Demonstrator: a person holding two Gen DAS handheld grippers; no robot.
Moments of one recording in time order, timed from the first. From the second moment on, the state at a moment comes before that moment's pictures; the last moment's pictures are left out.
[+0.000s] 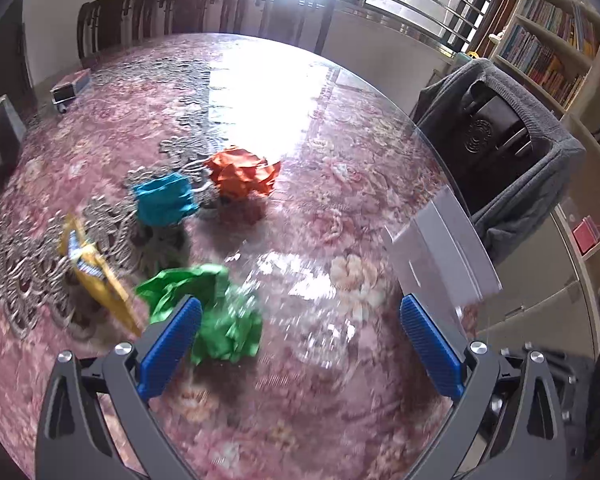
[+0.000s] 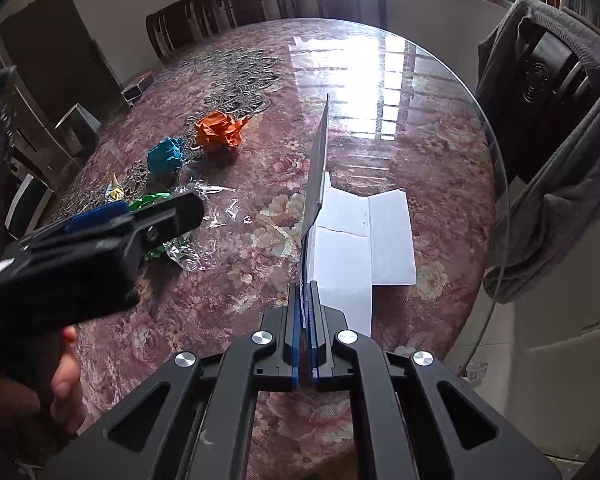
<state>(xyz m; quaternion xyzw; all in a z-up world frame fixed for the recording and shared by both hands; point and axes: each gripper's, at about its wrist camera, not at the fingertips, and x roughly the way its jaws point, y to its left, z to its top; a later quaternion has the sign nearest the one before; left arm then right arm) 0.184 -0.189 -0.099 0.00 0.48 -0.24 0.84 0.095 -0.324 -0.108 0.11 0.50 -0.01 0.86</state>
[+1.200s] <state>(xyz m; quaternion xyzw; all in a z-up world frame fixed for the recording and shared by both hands) 0.196 -0.226 -0.123 0.03 0.50 -0.33 0.80 0.090 -0.330 -0.105 0.12 0.50 -0.02 0.86</state>
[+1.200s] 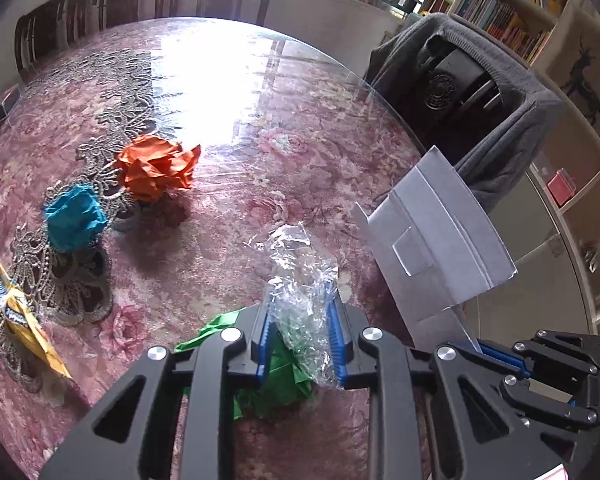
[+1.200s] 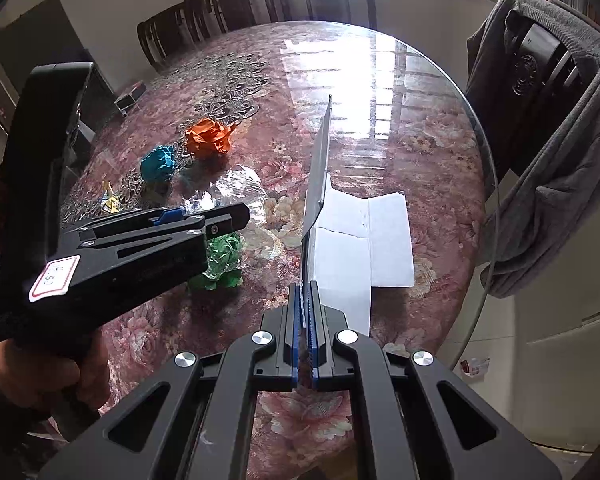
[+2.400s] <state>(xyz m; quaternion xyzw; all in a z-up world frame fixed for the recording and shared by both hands) 0.050 -0.210 -0.061 0.03 0.45 -0.41 0.79 -0.043 -0.344 -0.046 0.15 0.41 -0.05 0.90</state>
